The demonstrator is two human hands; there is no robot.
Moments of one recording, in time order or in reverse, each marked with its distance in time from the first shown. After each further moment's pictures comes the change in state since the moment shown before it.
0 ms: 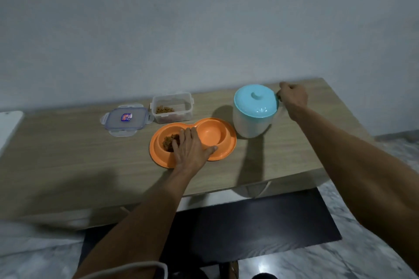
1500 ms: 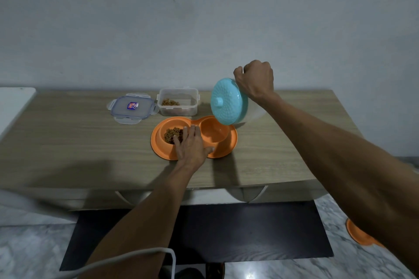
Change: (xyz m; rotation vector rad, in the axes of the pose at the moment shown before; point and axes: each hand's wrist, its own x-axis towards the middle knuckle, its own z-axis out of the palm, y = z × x) left_hand -0.006 0.004 0.007 -0.047 -0.080 -0.032; right_hand -0.052 -0.088 0.058 -0.451 -0.056 -0.718
